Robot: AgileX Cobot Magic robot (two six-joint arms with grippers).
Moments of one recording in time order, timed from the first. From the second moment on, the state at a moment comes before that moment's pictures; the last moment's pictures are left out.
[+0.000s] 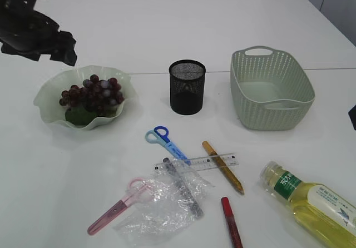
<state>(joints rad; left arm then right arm) -0.20 1.85 -1.42 0.05 0.58 -0.05 0.19 1.04 -1.00 0.13 1.13 -0.01</state>
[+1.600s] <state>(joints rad) -0.19 1.15 -0.88 -0.15 1.03 -0.05 0.94 1.61 -1.20 0.03 0.99 0.23</state>
